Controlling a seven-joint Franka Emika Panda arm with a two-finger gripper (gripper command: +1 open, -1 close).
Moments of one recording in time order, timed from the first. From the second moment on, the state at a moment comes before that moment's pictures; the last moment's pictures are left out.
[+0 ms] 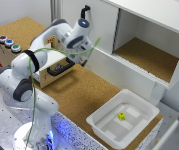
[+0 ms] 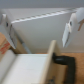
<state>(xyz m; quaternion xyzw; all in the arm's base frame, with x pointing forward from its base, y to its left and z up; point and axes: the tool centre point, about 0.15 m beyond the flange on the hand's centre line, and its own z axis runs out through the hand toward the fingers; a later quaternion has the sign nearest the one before) 0.311 0.148 0.528 -0.96 -0.15 -0.13 0.18</state>
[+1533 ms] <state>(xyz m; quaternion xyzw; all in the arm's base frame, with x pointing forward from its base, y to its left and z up) 0.130 0.427 0.499 -0.80 -0.59 -0.06 0.09</state>
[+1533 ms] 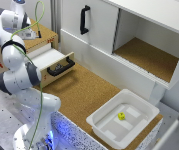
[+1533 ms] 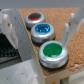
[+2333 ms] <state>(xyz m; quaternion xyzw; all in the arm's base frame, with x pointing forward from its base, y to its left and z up) 0.156 0.432 0.469 -0.82 -0.57 -0.04 0.06</state>
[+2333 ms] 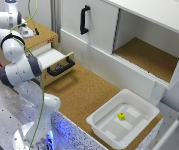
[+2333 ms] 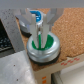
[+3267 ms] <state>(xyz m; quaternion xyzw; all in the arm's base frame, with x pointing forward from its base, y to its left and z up) 0.170 0.442 0.463 -0.86 -0.51 -0.05 0.06</state>
